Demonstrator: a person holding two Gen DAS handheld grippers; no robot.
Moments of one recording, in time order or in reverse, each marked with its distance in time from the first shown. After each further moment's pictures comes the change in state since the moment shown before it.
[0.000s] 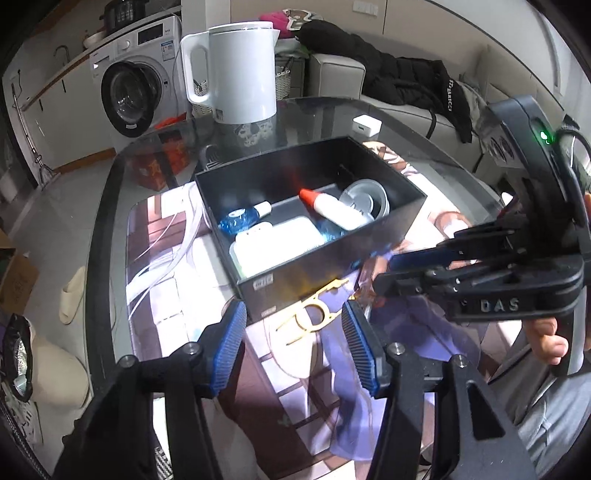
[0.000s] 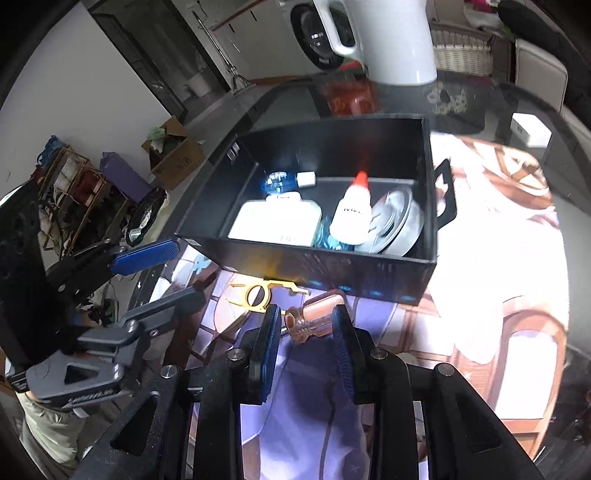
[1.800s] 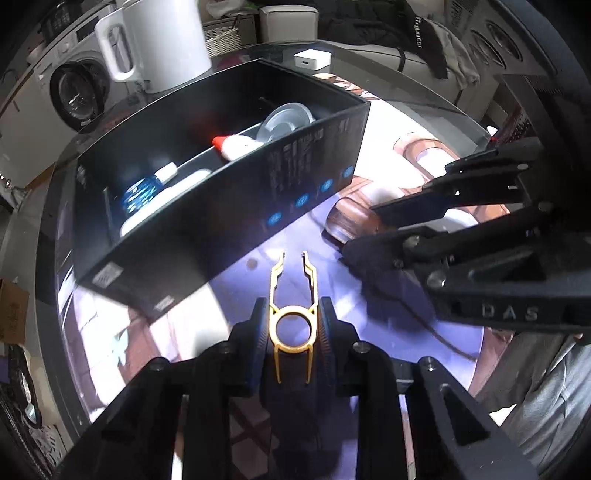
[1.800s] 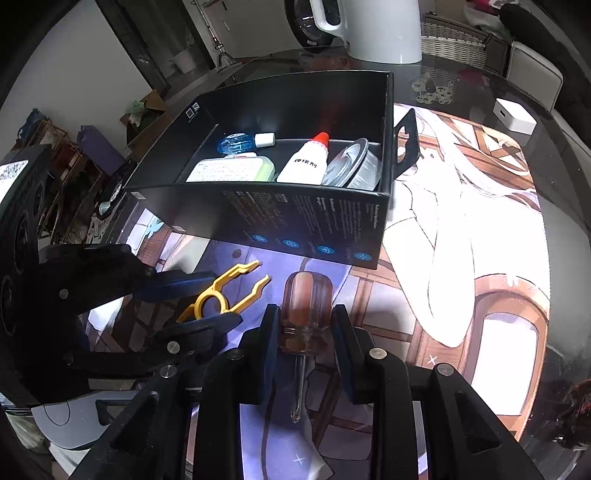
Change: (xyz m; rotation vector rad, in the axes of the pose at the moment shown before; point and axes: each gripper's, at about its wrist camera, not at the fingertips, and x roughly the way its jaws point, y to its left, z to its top) left arm 0.051 -0.058 -0.007 0.139 0.187 -0.036; right arm 0.021 -0.012 -0.013 -0.061 0.057 -0.115
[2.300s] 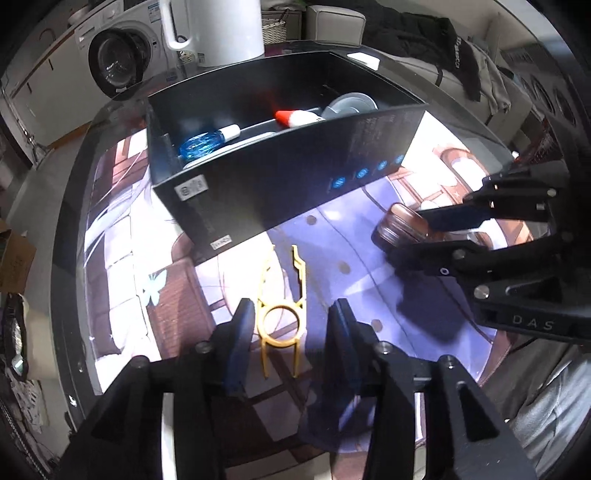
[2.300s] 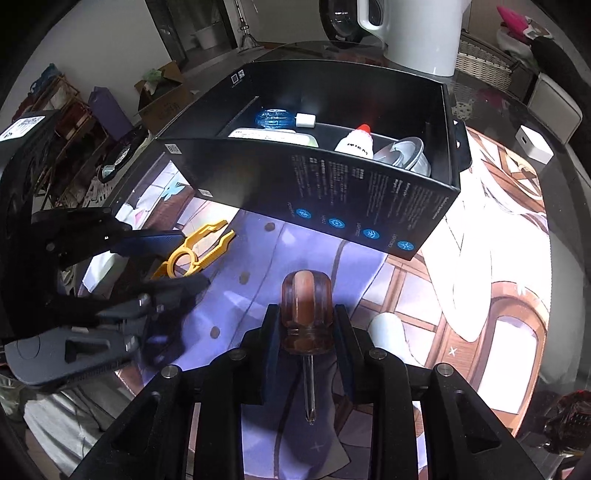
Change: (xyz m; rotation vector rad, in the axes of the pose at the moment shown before) left arm -0.006 0.023 -0.027 -0.130 -0.001 0.046; right arm 0.006 0.031 -0.011 -0.135 0.032 -0.051
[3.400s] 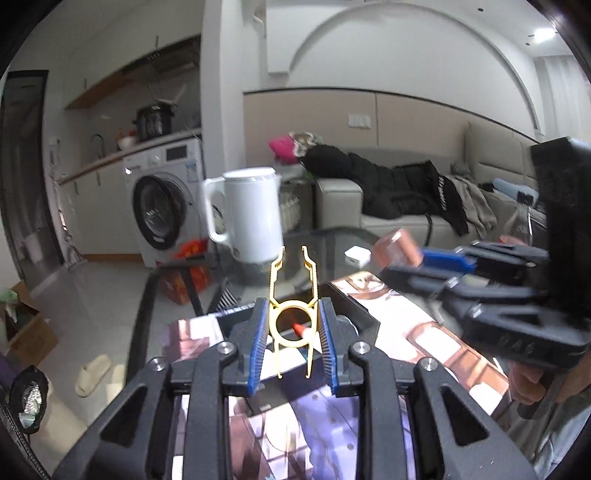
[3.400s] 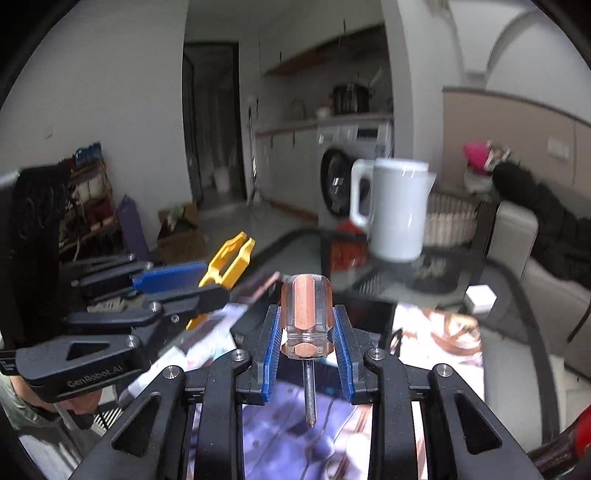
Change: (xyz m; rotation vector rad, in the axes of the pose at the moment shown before) left arm -0.140 0.003 0.008 0.003 -0.714 0.071; right arm -0.140 0.020 -0.018 -0.056 -0.739 -0.061
